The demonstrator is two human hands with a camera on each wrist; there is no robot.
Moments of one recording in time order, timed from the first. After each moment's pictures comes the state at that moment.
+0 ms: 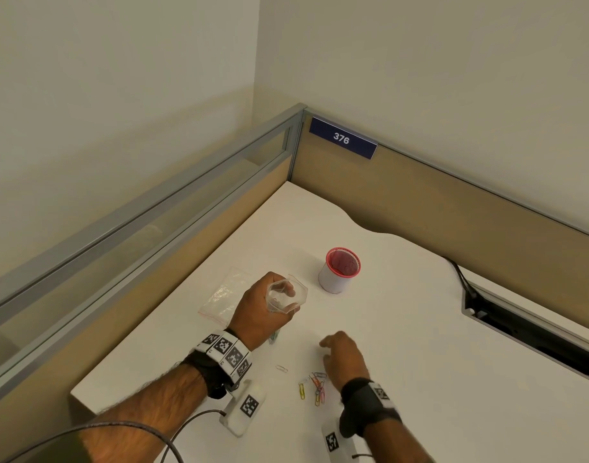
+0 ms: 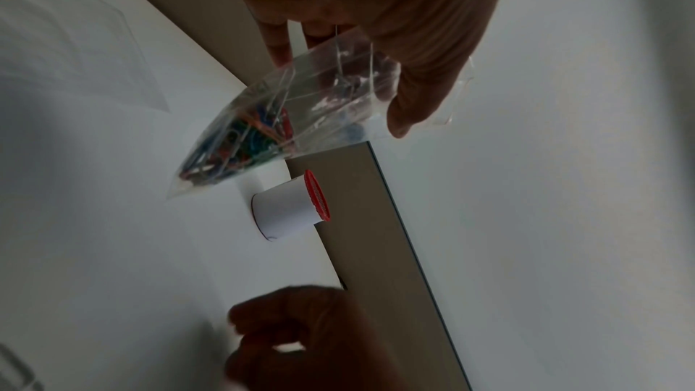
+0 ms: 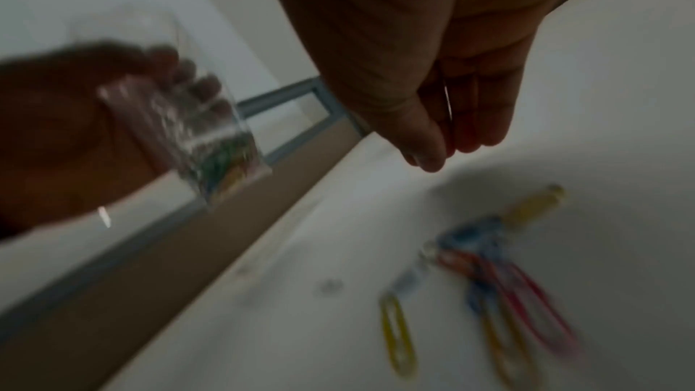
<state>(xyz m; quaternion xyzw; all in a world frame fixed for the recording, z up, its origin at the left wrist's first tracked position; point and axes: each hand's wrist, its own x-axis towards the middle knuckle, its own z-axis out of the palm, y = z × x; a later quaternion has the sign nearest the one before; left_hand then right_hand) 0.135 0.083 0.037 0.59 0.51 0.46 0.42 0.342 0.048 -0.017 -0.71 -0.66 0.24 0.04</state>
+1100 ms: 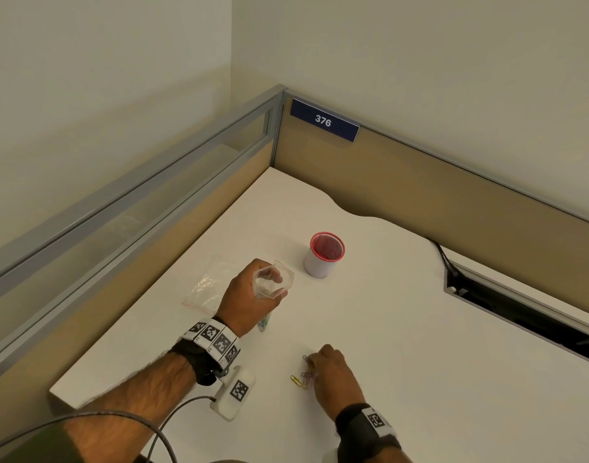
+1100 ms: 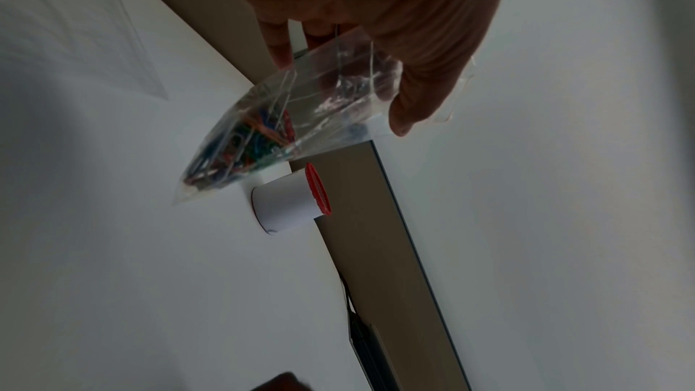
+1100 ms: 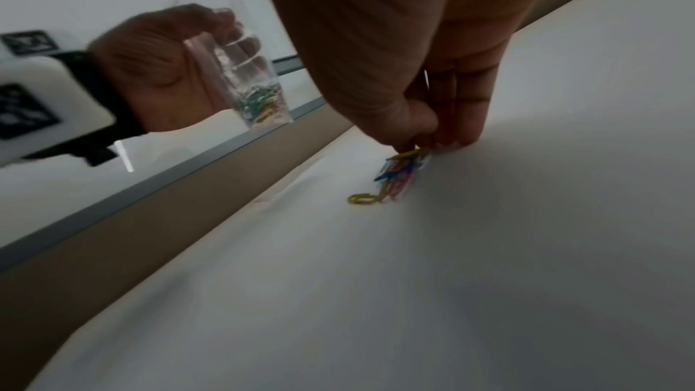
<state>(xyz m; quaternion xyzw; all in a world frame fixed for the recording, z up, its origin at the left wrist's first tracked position) 0.143 0.086 0.031 0.60 0.50 0.47 0.41 0.356 -0.010 -0.036 -0.66 -0.72 0.22 0.00</state>
